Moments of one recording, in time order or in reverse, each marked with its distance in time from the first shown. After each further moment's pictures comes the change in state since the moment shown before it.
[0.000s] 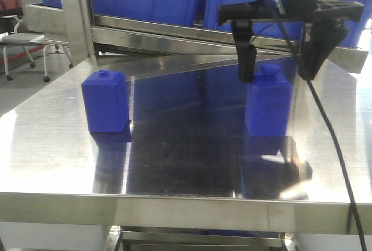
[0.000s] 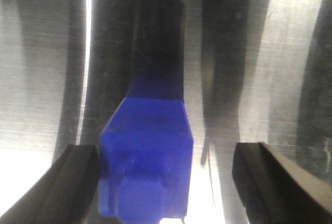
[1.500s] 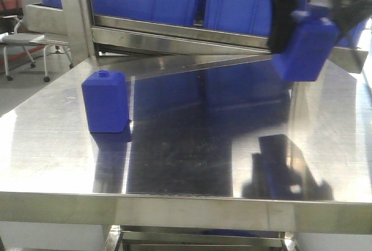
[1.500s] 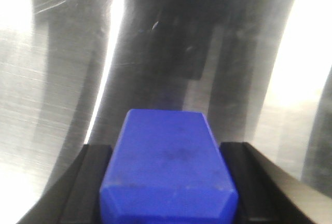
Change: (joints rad) left arm 0.000 0.000 0.000 0.000 0.000 0.000; right arm -0.082 -0.320 0.310 0.006 -0.323 -0.230
